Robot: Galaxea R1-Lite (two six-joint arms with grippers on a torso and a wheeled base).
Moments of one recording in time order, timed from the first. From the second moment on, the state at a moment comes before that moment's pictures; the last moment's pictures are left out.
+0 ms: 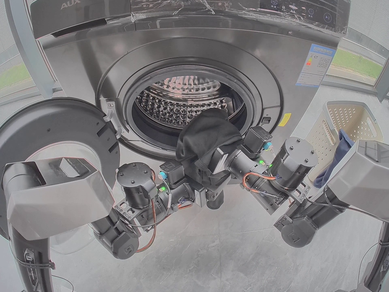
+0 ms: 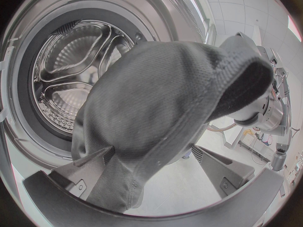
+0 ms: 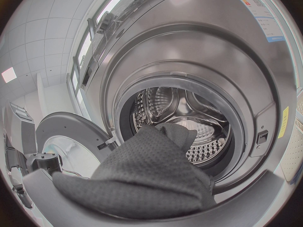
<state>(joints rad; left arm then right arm) -0.64 2.22 -0.76 -1.55 -0.17 -0.03 0.74 2.11 -0.87 -1.54 -0.12 0.11</state>
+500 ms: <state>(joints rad) -0.65 2.32 -0.90 -1.55 -0.09 -0.06 0.78 2.12 -0.87 -1.54 -0.16 0.11</state>
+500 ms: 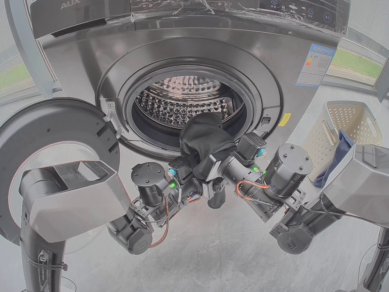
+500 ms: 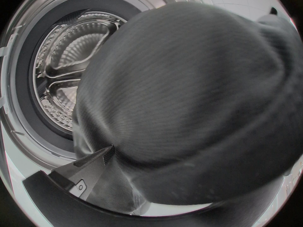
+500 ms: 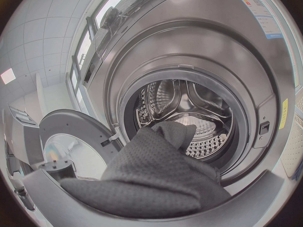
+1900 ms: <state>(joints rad) -0.59 2.20 -0.91 -1.55 0.01 -0.13 0.68 2.08 -0.74 -1.55 -0.16 0.14</state>
